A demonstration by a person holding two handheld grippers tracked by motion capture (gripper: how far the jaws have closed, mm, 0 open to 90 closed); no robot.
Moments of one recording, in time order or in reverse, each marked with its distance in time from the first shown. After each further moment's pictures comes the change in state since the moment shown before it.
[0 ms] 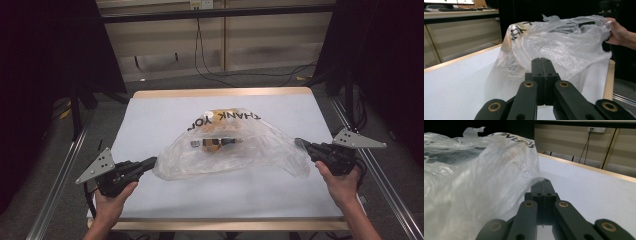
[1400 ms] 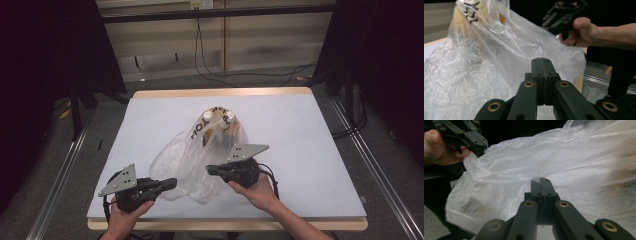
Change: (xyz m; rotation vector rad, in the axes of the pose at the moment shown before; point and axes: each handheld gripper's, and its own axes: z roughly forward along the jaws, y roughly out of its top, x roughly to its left) left arm -0.036 -0.021 0.023 0.085 -0.165 0.007; right arm 0.152 0.005 0.140 0.179 0.448 -0.136
